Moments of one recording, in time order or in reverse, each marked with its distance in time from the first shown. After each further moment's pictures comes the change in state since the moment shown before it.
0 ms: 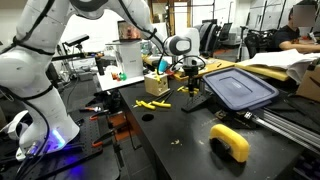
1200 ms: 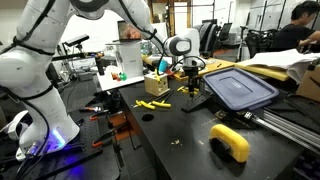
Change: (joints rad) arm 0.000 0.006 0.000 0.000 -0.003 0.008 0.000
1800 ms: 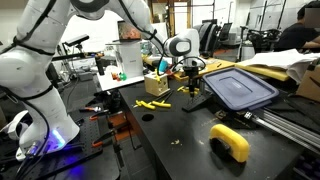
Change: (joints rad) arm 0.001 0.004 0.002 0.000 0.002 0.022 0.000
